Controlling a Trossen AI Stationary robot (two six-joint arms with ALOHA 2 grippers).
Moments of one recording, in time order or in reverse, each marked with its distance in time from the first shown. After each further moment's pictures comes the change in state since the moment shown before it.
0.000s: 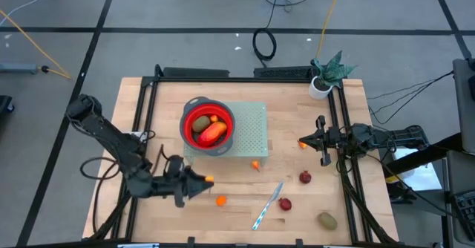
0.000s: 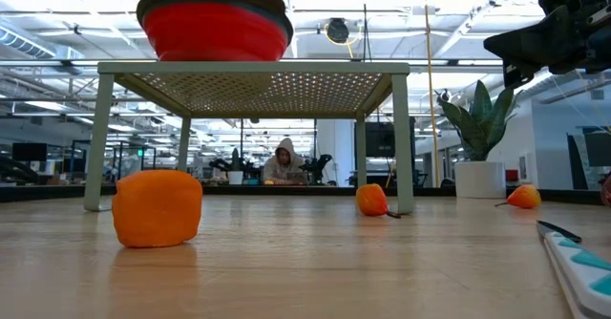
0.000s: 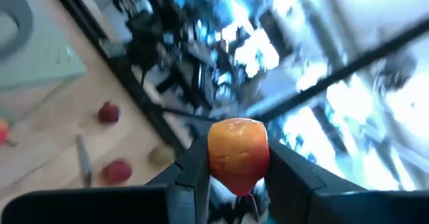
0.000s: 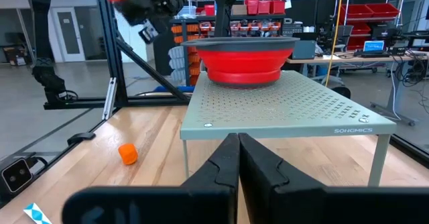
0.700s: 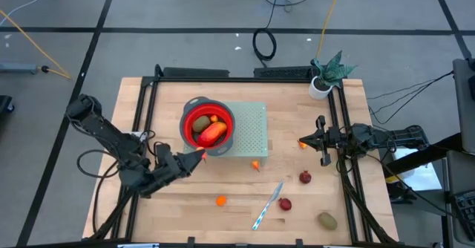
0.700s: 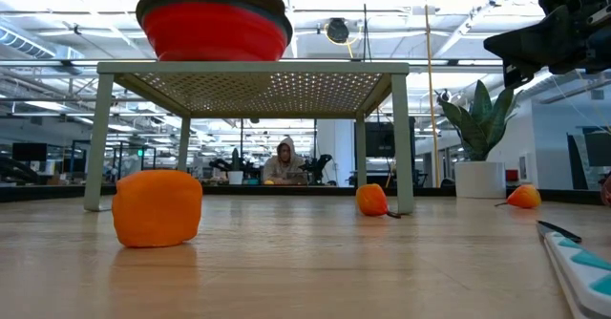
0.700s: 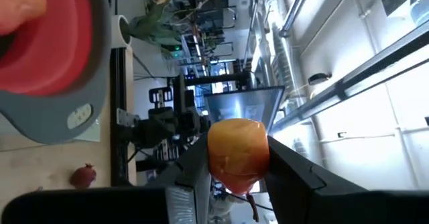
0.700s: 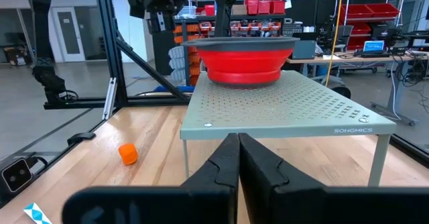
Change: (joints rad) left arm 0.002 -0.001 0.001 0.241 -0.443 -0.218; right arm 0.000 0.000 0.000 0.000 0.000 0.000
